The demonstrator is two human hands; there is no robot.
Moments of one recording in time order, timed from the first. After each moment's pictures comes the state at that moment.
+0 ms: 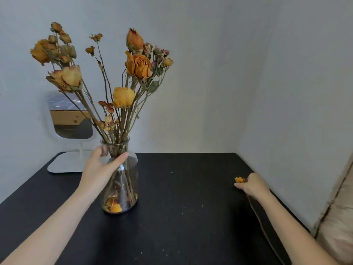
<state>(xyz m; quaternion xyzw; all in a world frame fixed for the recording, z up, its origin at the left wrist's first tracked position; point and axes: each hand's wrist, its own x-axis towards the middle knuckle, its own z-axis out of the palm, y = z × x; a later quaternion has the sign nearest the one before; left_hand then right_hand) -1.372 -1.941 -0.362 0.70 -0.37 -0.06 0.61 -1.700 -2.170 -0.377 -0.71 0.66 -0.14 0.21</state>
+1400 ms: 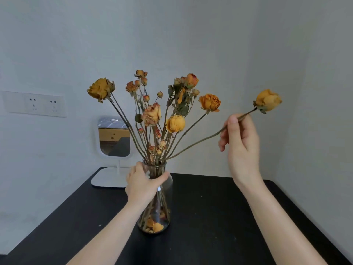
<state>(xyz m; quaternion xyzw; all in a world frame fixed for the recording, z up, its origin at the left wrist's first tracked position) -1.388 -1.957 -0.349 0.79 -0.30 0.02 0.54 -1.577 -2.029 -0.227 -0.69 0.05 -0.63 0.36</state>
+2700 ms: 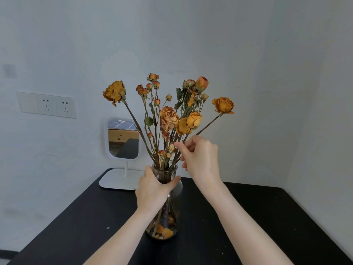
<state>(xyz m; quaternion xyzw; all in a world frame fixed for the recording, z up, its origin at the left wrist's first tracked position) -1.396 -1.956 -0.344 0.79 -0.30 0.03 0.54 -1.491 -2.015 -0.252 -0.80 0.23 -0.50 0.25</state>
